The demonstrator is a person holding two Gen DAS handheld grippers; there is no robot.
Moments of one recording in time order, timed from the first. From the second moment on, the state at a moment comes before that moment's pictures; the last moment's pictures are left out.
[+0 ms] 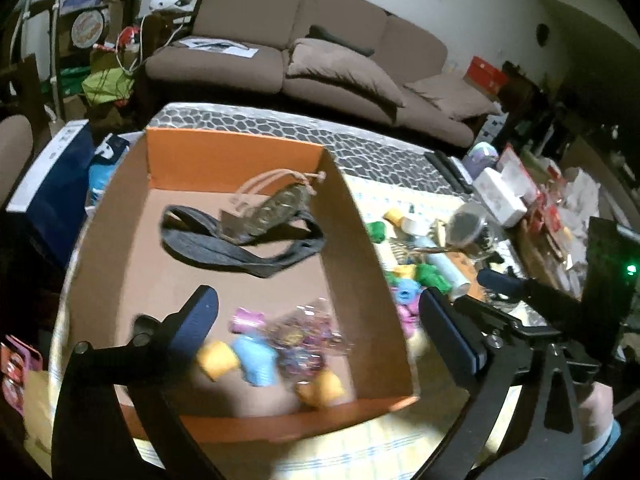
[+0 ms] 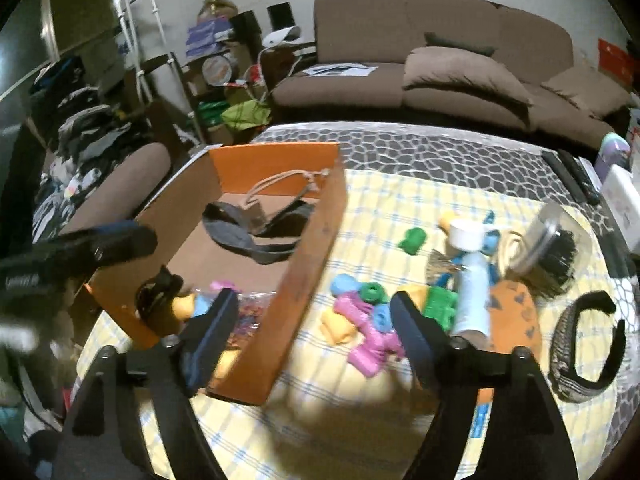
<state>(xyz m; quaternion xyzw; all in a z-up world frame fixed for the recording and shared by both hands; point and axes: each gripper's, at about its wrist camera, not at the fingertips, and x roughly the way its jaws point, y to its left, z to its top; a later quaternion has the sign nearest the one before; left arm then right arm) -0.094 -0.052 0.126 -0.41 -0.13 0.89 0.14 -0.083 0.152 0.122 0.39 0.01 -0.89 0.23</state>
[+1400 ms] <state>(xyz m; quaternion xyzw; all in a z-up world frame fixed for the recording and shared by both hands) -0.086 0.003 0.110 -0.37 -0.16 0.90 0.16 -0.091 0.194 0.074 0.47 -0.08 -0.84 0.26</state>
